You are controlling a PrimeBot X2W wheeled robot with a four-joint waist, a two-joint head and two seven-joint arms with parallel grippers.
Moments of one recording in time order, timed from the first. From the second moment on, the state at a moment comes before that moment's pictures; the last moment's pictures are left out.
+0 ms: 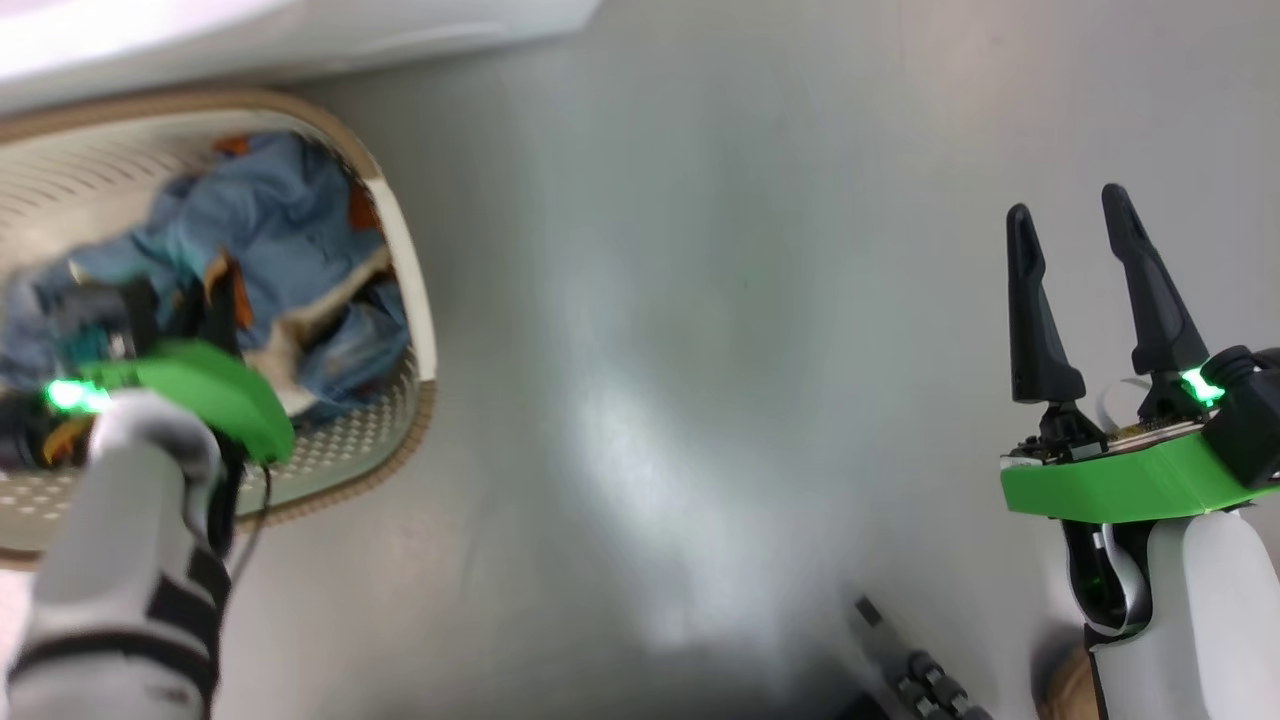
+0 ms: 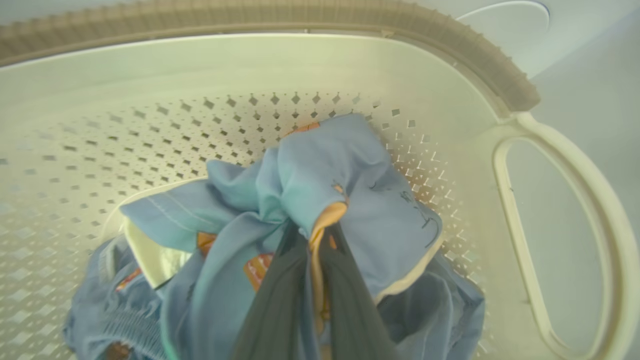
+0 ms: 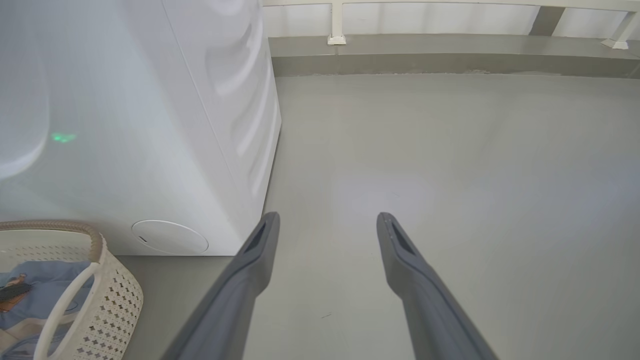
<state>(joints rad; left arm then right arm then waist) -0.83 0.16 -0.11 0.97 -0.21 0.03 -0.25 -0.33 -0.06 -0.05 -0.05 0.17 0.13 -0.26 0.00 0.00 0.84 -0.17</state>
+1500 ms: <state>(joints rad) 0.25 0.05 -0.03 -0.02 -0.19 0.16 -0.26 0.09 -0.07 -0.05 0.07 0.16 0.13 -0.26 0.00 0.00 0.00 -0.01</state>
